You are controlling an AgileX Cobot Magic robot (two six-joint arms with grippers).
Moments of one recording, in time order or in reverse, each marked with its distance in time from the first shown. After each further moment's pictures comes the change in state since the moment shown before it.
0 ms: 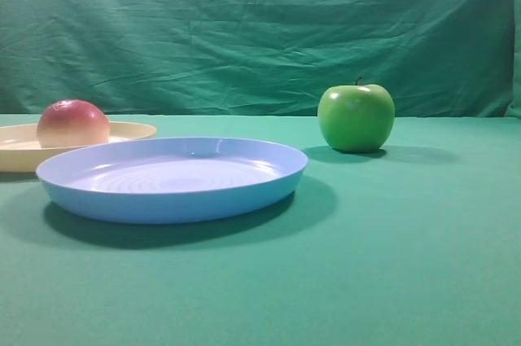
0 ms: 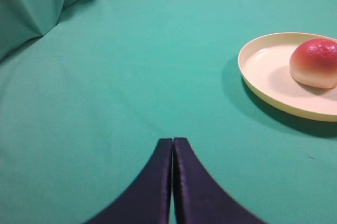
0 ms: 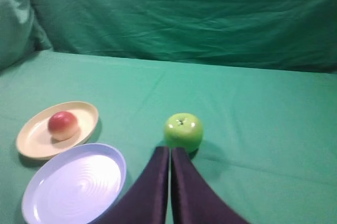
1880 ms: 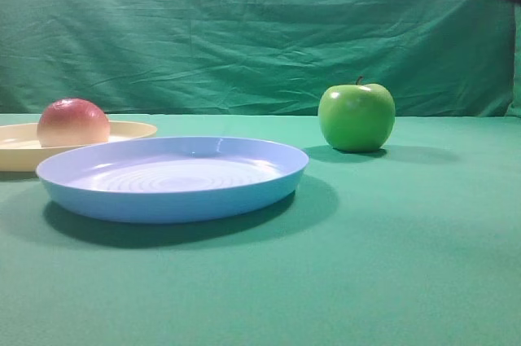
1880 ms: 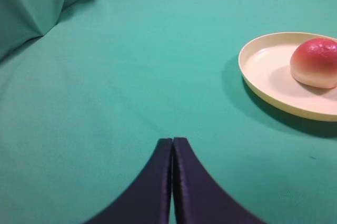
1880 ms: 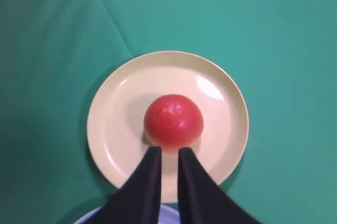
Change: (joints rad) left arm 0.000 0.000 0.000 0.000 0.000 0.000; right arm 0.399 1.628 -1.458 0.372 0.519 -0.415
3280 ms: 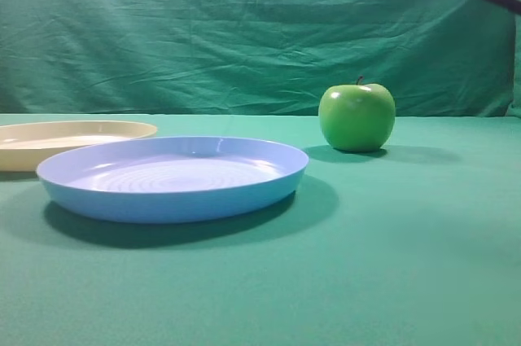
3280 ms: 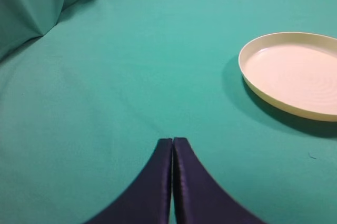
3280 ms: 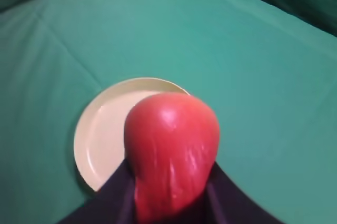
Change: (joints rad) left arm 0.000 0.000 0.000 0.000 0.000 0.000; right arm 0.186 0.344 0.064 0.103 -0.557 -0.255
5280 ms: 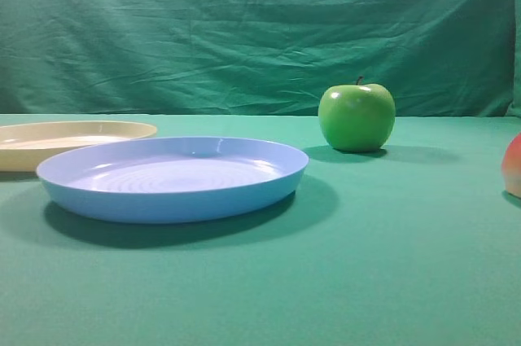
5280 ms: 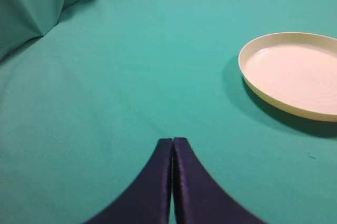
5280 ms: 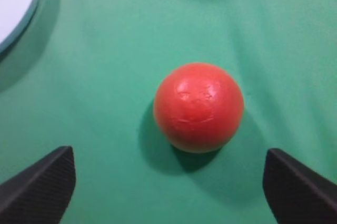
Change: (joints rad) left arm 0.000 0.000 0.000 0.000 0.000 0.000; right arm -0.530 -0.790 1.247 -0.120 -0.120 0.161
